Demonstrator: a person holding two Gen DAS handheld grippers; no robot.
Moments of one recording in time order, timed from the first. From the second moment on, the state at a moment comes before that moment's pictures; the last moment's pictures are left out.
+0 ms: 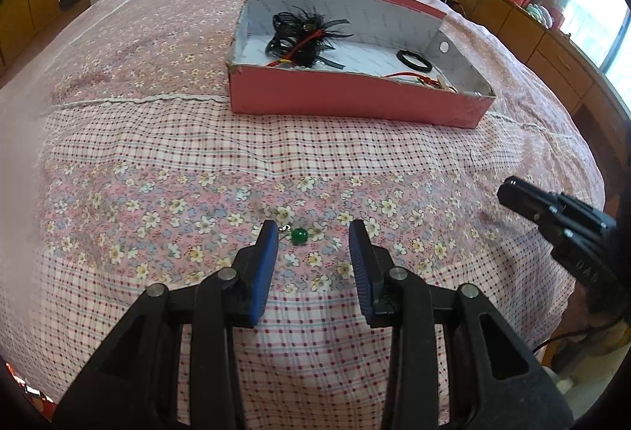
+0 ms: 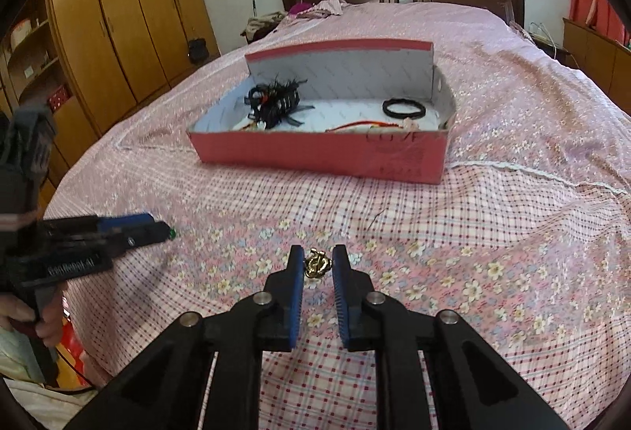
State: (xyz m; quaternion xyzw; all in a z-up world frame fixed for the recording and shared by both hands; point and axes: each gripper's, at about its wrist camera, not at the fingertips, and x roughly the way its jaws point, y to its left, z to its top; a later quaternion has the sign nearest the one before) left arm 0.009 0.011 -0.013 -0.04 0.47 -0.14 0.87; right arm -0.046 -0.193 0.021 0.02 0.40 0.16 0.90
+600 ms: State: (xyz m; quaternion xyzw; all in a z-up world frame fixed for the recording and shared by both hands) left arm 0.019 0.006 -0.039 -0.01 0.47 -0.13 0.87; right arm -0.048 -0.200 0.023 0.03 0.39 0.17 0.90
